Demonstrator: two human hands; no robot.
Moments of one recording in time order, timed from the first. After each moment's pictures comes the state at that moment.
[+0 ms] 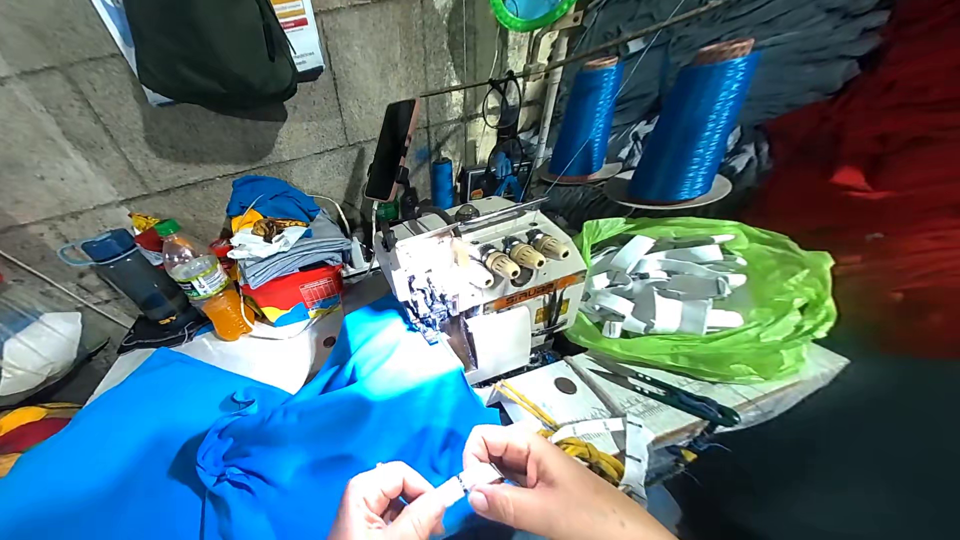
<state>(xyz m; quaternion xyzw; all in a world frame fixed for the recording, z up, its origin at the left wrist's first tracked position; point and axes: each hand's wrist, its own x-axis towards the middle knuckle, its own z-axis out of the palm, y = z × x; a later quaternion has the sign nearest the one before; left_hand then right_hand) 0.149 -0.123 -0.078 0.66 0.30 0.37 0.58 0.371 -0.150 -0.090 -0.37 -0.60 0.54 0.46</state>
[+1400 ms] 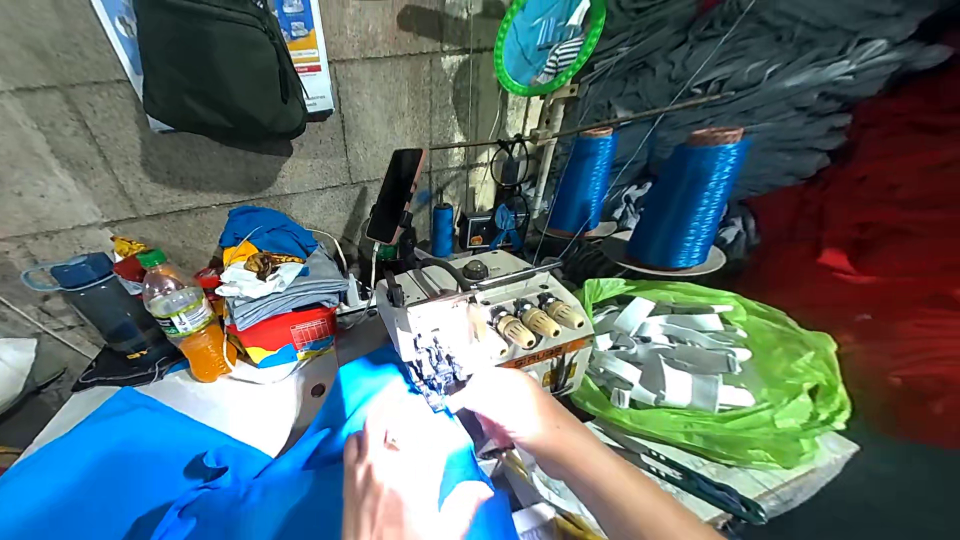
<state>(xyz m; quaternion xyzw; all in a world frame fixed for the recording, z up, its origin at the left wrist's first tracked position) 0.204 -0.061 -0.056 0.86 0.38 0.34 -0.04 0.394 -0.057 -0.025 -0.64 -0.49 0.42 0.42</state>
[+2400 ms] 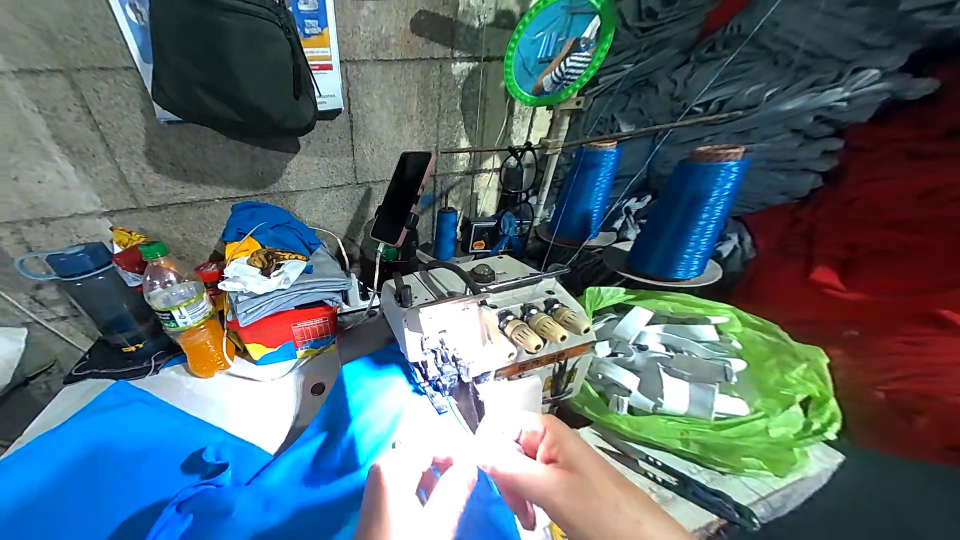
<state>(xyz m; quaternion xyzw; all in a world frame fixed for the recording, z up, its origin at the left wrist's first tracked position) 0.196 -0.070 -0.041 0.75 0.33 0.41 0.40 0.374 -0.108 -0.013 -0.53 -0.56 0.45 0.45</state>
